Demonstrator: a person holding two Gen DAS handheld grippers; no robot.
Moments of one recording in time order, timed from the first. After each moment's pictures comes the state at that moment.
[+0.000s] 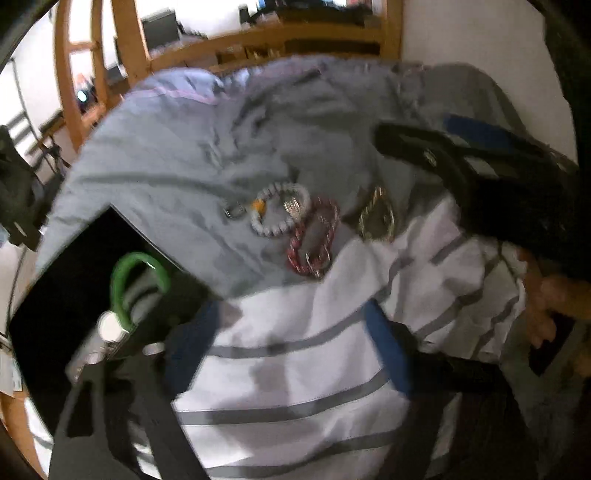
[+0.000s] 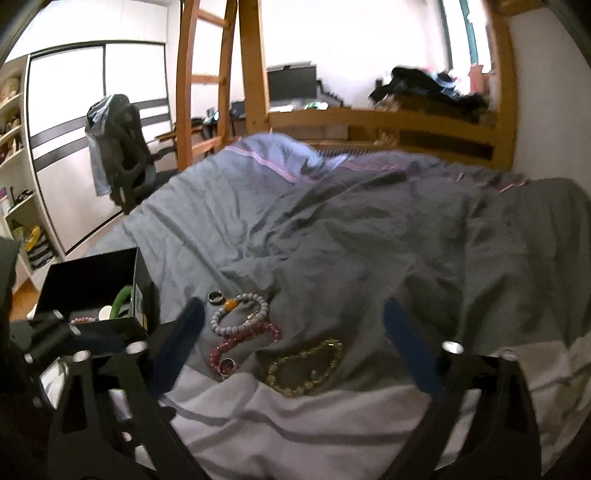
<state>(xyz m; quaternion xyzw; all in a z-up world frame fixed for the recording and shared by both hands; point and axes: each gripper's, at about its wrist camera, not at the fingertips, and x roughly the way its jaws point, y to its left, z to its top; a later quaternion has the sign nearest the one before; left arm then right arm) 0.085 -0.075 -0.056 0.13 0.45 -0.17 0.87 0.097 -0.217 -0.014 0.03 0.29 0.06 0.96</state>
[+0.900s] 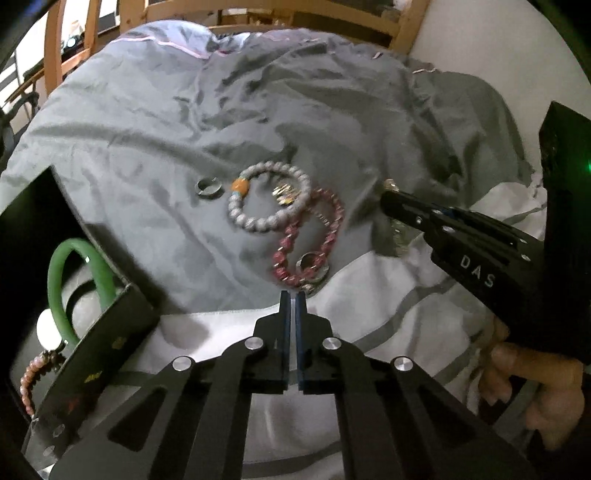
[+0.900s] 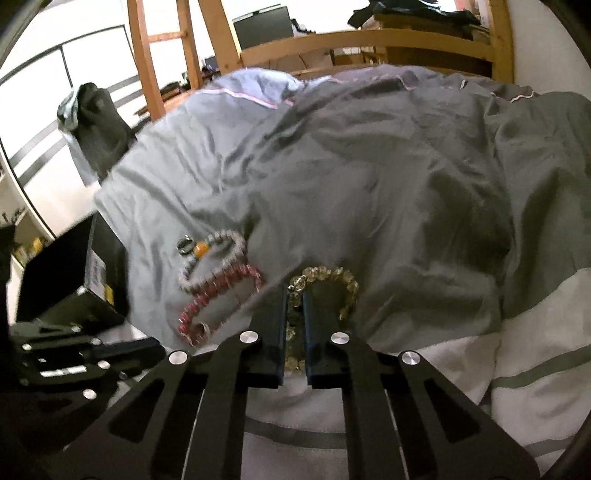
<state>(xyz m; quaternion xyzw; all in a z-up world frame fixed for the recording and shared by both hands) 0.131 -0.076 -0.080 0.04 0.50 -0.21 0.84 0.127 -0.227 -0.074 0.10 0.39 0.06 0.91</state>
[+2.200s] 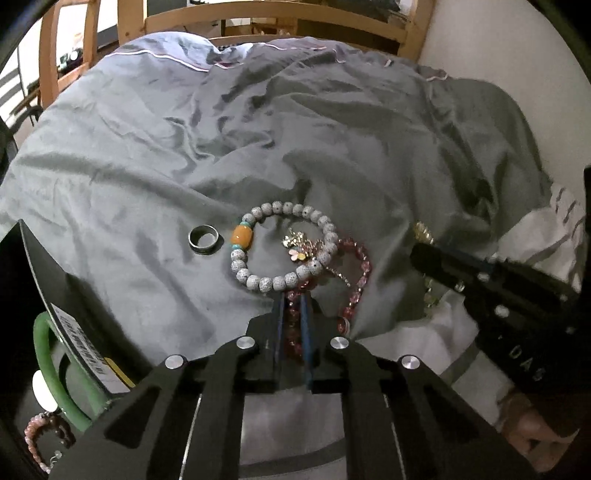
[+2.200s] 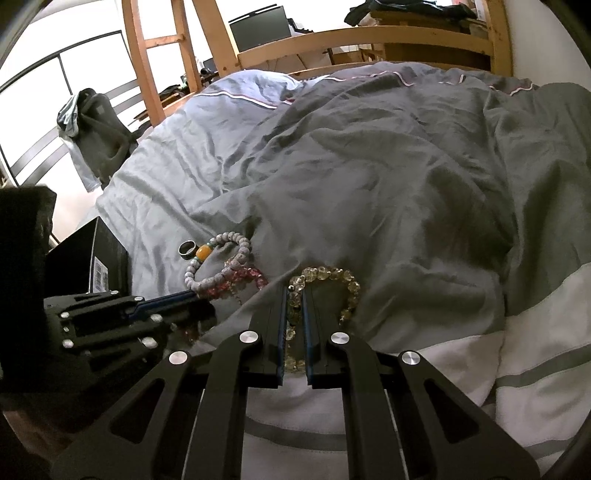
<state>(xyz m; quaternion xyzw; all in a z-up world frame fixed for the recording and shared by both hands) 0.173 -0.088 -0.089 0.05 0.47 -0.19 0.86 0.131 -0.230 -0.080 0.12 0.39 0.06 0.91</state>
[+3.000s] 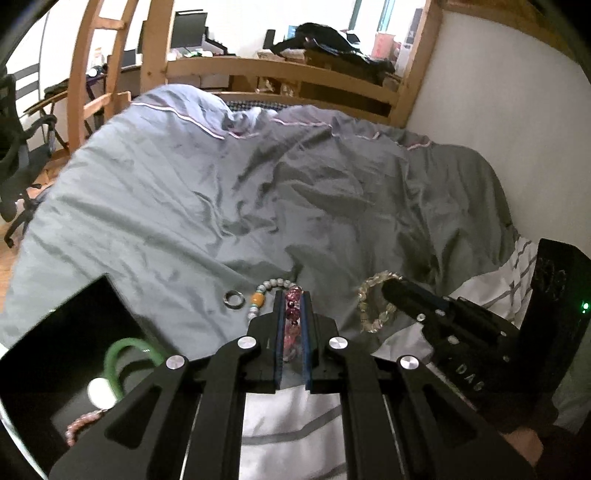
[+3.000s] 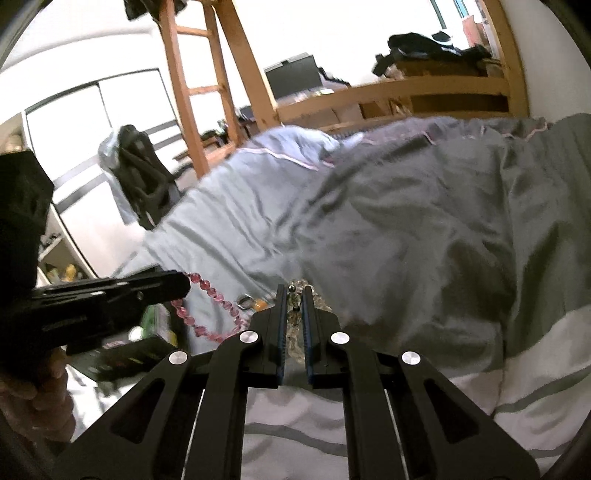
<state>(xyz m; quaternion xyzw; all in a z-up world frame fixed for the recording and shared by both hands) 0.144 -0.053 -0.001 -0.01 0.40 -0.20 0.90 0.109 -0.227 -0.031 0.14 0.28 0.12 0.94</state>
